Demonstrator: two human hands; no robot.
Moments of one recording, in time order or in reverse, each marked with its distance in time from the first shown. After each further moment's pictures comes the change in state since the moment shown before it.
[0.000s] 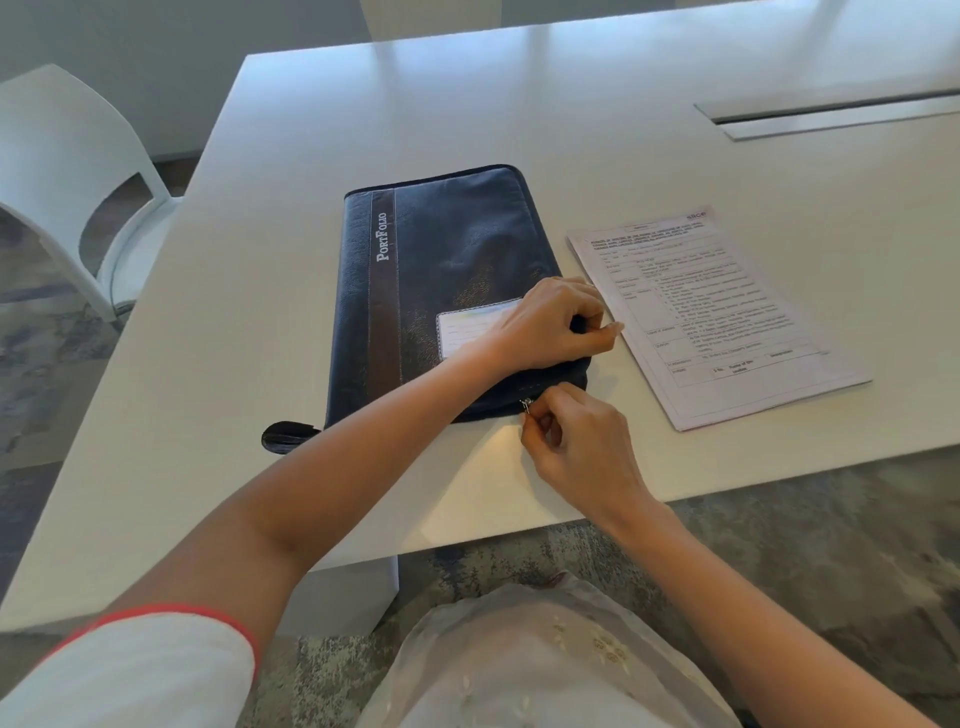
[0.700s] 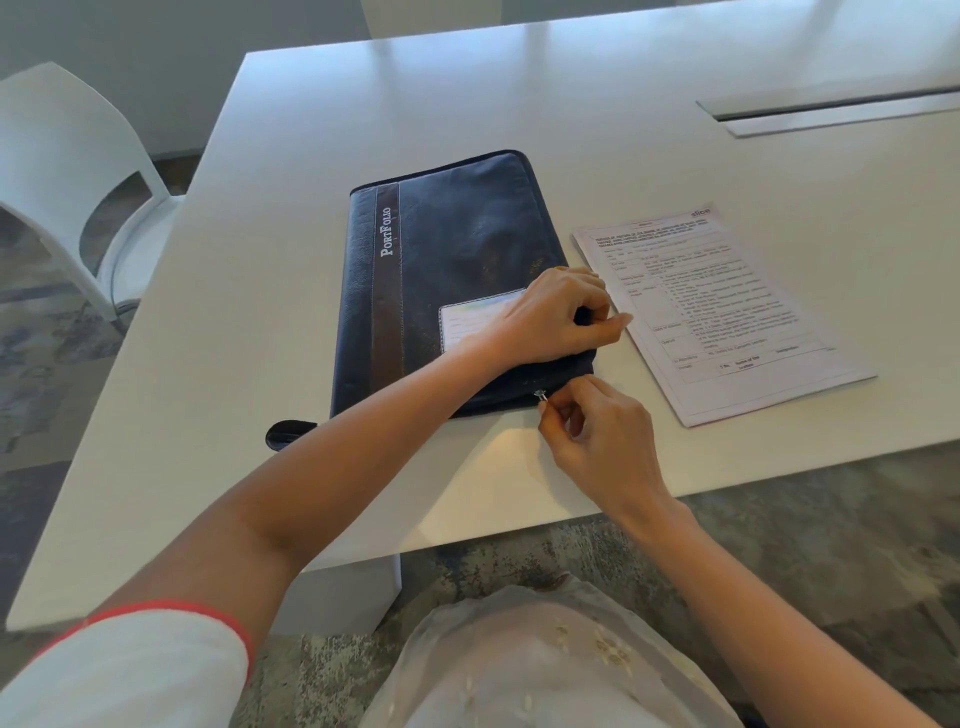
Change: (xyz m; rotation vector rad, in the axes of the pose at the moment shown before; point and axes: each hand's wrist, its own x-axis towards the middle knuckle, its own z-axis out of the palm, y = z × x) left_hand -0.001 0.008 -0.013 -0.006 -0.013 0.021; right_hand 0.000 -0.001 -0.007 0.032 0.083 0.060
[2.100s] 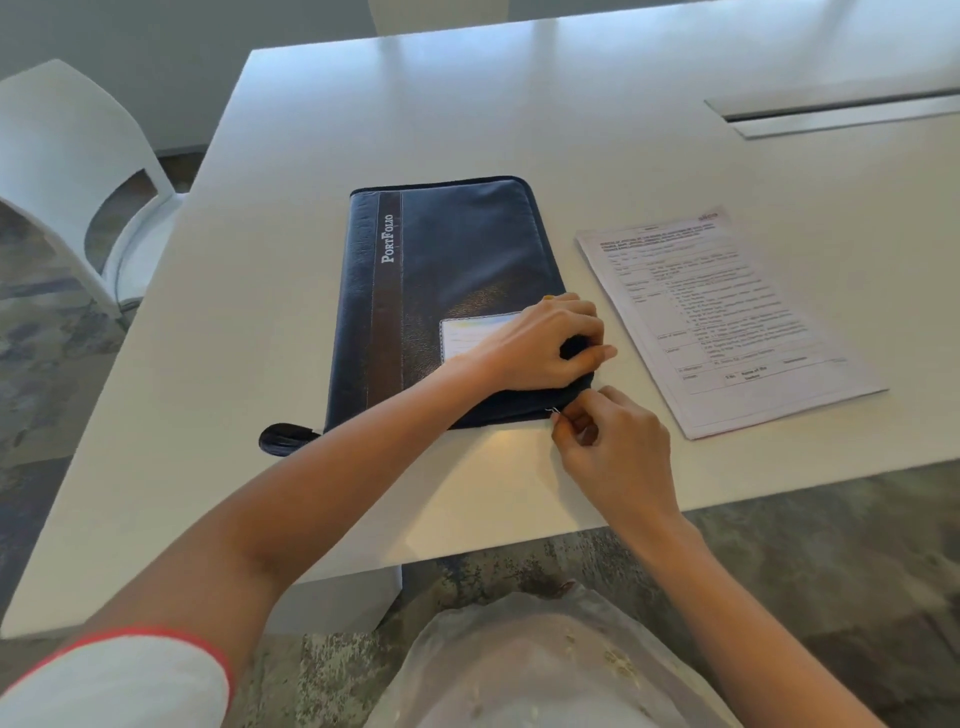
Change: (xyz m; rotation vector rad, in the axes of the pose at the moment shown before) left_hand -0.017 -0.011 0.006 0.145 -0.172 -0.020; right_hand 0.001 0.007 -0.002 -0.110 -0.030 0.124
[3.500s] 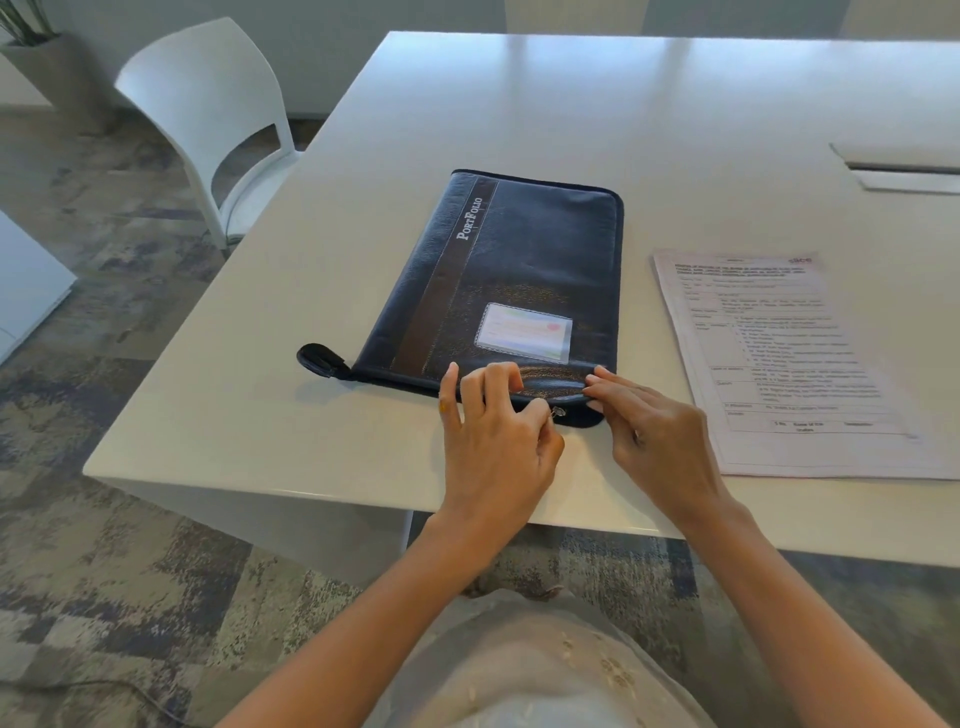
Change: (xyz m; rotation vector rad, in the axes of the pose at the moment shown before) left_hand -0.119 0.100 0.034 0.505 0.482 -0.772; right_hand 0.029 0.039 -0.006 0.087 -0.057 -0.561
